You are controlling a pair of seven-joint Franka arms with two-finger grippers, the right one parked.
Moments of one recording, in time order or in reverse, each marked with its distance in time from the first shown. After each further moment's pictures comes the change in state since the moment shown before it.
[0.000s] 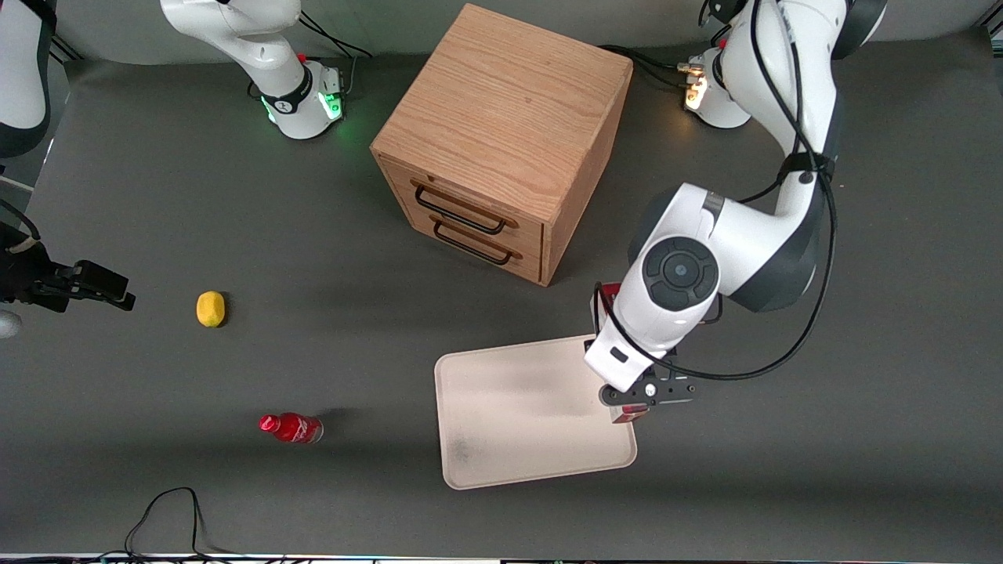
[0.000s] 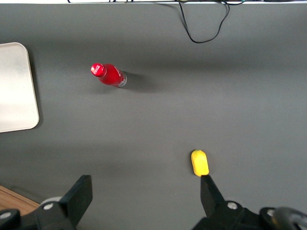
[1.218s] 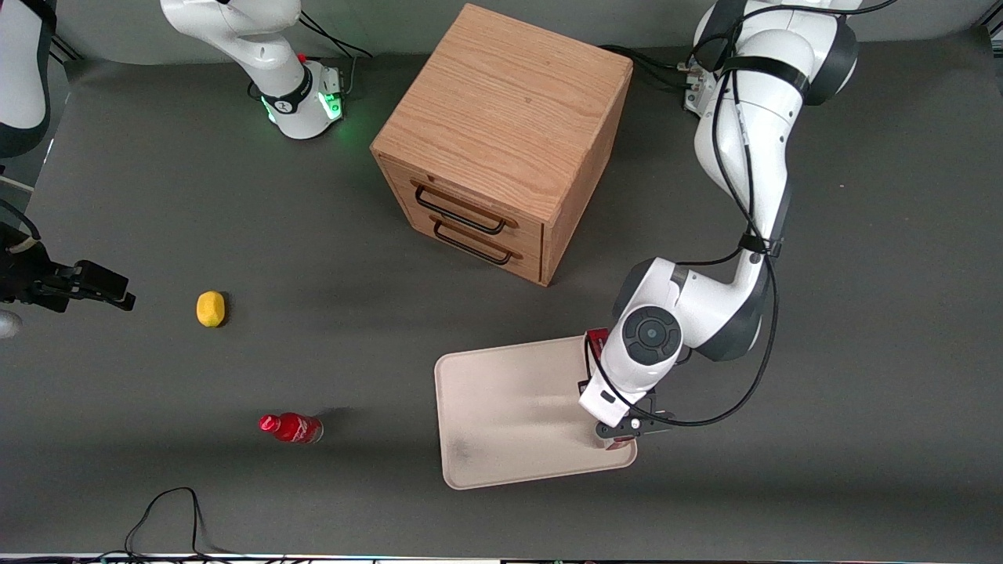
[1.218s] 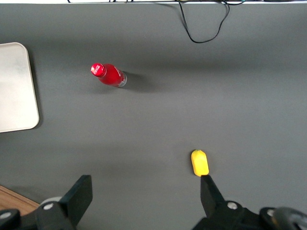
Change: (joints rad) arm 0.014 0.182 0.000 -0.042 0.019 0.254 -0.050
